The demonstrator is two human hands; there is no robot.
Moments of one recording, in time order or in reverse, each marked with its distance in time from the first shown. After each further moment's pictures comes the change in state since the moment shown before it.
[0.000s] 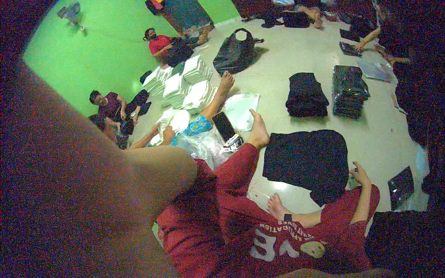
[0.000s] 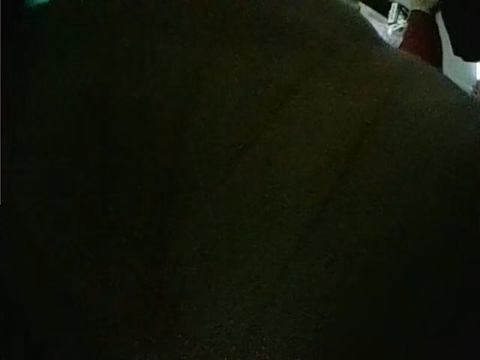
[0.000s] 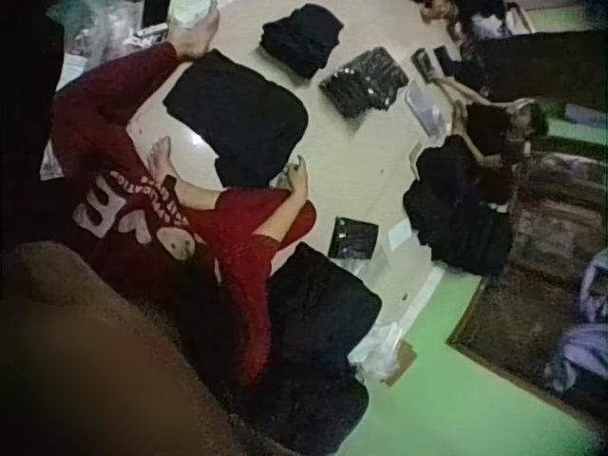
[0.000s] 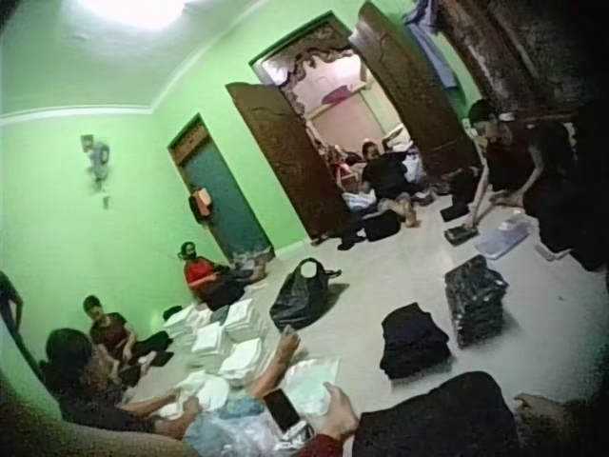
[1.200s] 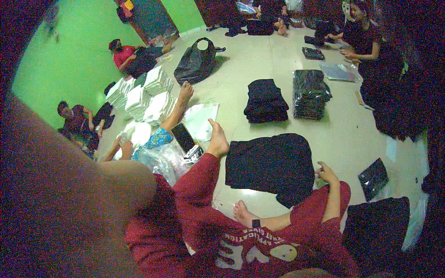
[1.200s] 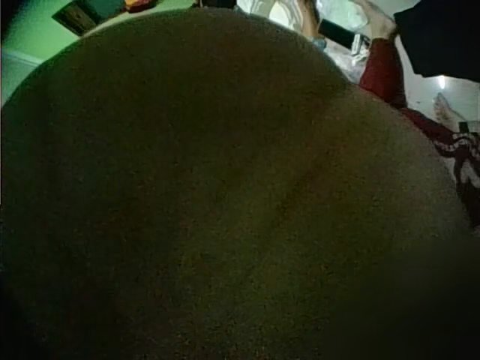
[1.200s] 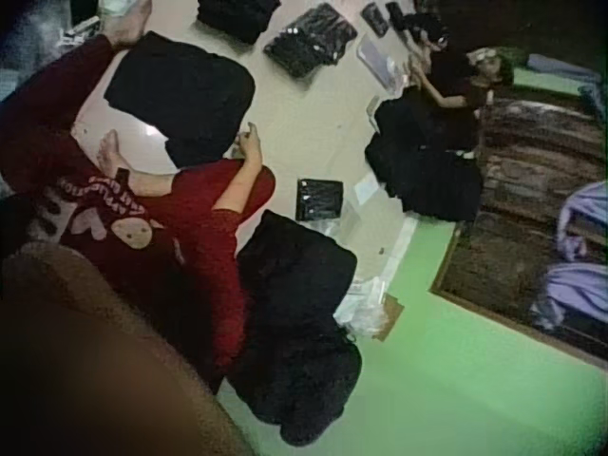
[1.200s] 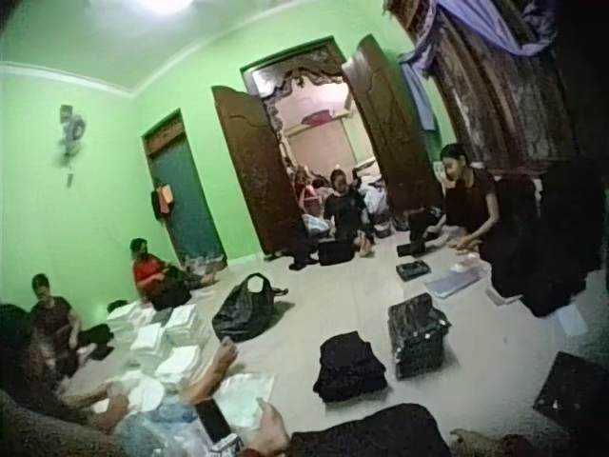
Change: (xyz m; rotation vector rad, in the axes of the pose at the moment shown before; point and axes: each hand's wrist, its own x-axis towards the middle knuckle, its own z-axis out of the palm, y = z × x) left_hand -0.014 0.012 0.031 -2.083 -0.777 -0.542; right_hand -0.008 -0.023 -0.001 -0.084 0.018 -0.008
